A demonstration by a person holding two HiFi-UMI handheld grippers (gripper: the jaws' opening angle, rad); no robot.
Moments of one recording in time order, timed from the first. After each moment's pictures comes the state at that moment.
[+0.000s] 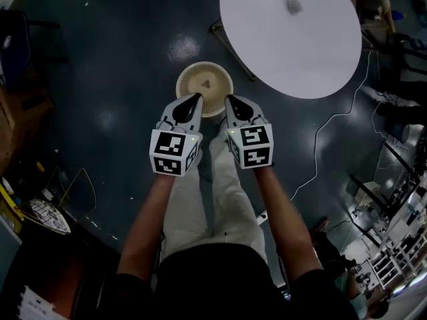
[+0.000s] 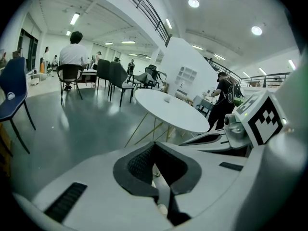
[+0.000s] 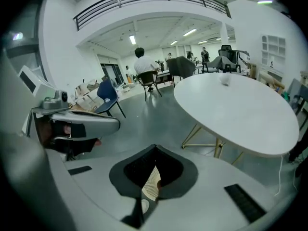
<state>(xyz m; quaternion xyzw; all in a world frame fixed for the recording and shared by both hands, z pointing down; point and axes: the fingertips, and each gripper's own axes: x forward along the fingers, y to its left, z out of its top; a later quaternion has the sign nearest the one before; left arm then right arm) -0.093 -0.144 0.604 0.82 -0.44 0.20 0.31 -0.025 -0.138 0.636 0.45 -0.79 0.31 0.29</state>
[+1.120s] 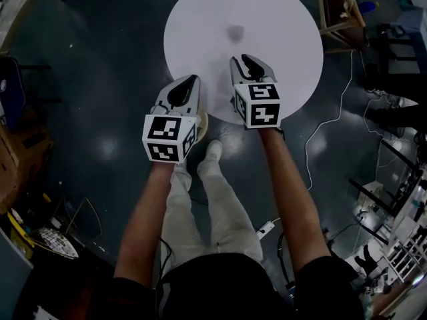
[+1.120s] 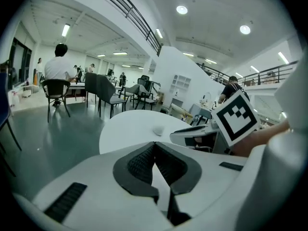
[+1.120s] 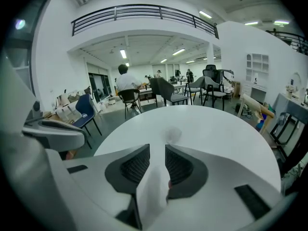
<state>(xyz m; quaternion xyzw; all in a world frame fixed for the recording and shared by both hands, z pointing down) 0.068 -0.304 0.538 0.85 -0.44 0.17 0.25 0.168 -0.350 0.574 0.54 -0.77 0.24 0.24</state>
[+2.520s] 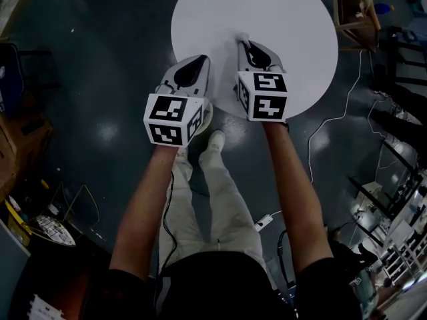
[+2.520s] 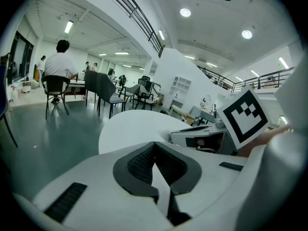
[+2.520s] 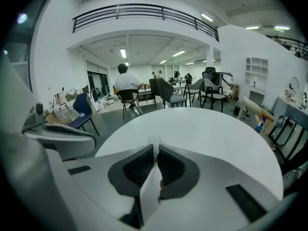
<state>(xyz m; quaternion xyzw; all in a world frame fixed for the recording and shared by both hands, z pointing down) 0.063 -0.331 0.554 0.85 -0.44 0.15 0.26 0.148 -0.369 0.577 0.55 -0.77 0.22 0.25</state>
